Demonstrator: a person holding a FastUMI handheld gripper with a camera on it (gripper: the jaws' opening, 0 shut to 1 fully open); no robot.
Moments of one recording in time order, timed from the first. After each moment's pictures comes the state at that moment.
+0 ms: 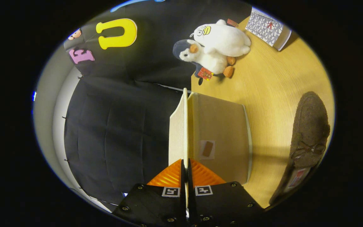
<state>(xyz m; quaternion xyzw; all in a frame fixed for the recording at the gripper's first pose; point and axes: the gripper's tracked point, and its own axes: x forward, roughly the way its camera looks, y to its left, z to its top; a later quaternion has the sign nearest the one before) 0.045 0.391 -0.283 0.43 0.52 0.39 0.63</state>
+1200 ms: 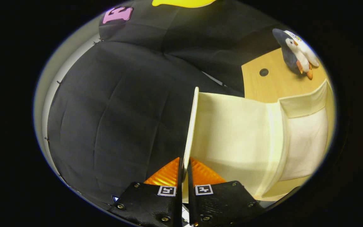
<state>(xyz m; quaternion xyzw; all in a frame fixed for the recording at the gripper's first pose) -0.024 0.699 -0.186 0.34 0.50 0.44 0.66</state>
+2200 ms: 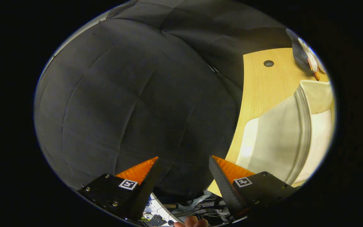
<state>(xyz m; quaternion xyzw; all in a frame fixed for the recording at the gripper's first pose) -0.063 0.713 -0.223 0.22 0.52 0.44 0.70</state>
